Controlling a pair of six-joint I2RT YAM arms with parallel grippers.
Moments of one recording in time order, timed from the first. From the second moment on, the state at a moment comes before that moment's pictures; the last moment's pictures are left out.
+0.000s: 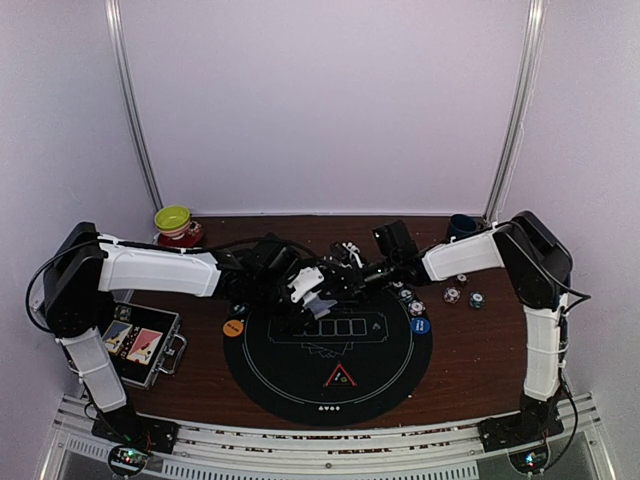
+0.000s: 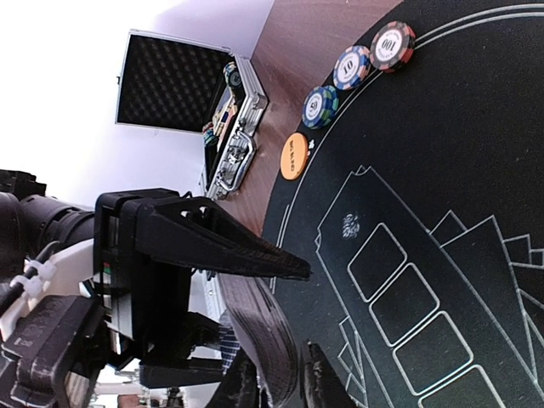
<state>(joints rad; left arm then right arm) -0.90 1.78 1.17 -0.31 0.10 0.18 0.62 2.06 1.26 0.15 -0.99 0.63</state>
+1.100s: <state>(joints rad) -0.90 1.78 1.17 -0.30 0.07 0.17 0.45 1.97 1.22 0.27 -1.05 0.79</state>
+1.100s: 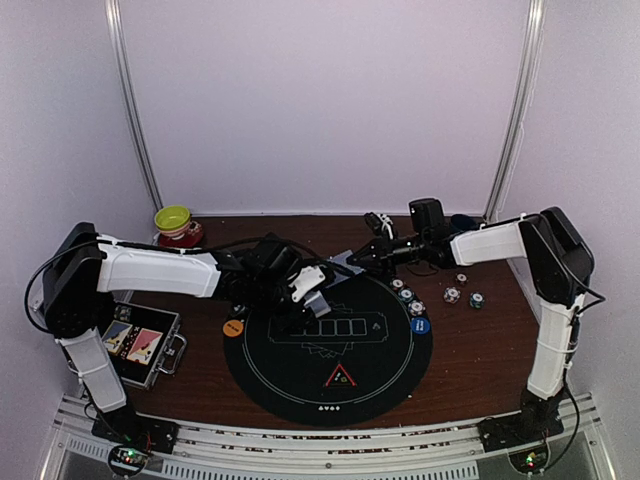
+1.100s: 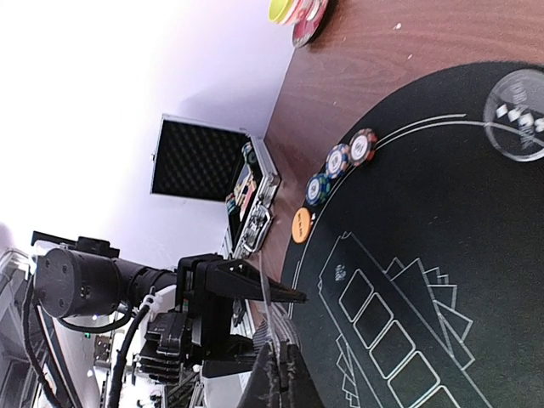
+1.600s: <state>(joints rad) -0.91 1.74 1.17 -0.37 0.03 0.12 0.25 1.85 1.15 -0.11 -1.00 0.42</state>
